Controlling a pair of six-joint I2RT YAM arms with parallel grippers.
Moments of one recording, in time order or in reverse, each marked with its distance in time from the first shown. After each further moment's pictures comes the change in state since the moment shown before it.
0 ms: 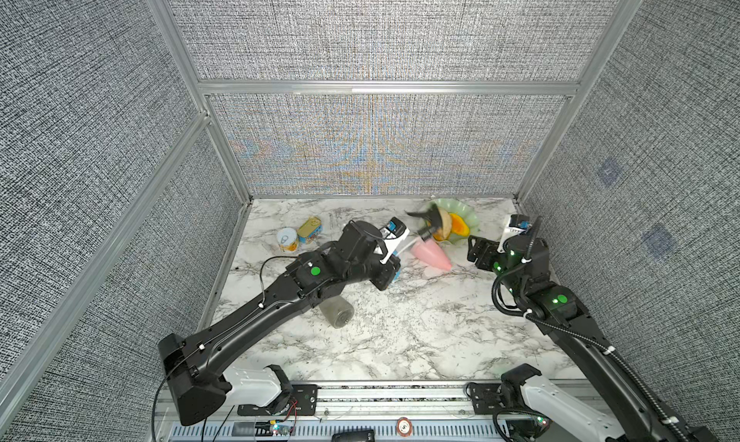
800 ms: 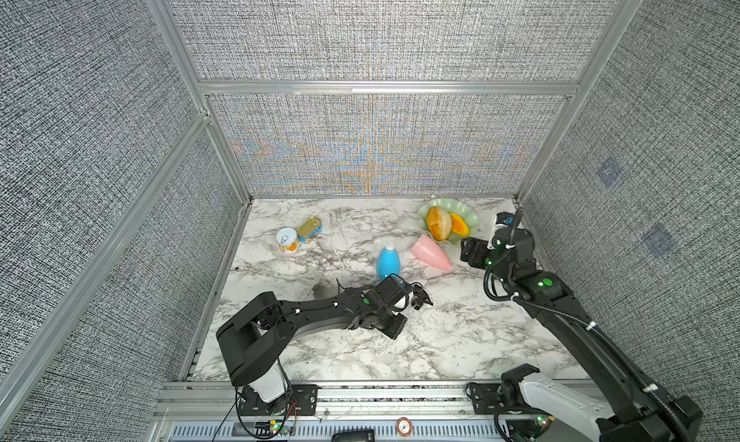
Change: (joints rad) left arm -0.085 0.333 -0.407 0.301 0.152 -0.293; right arm -0.019 0.177 0.037 -0.029 -0.088 -0.013
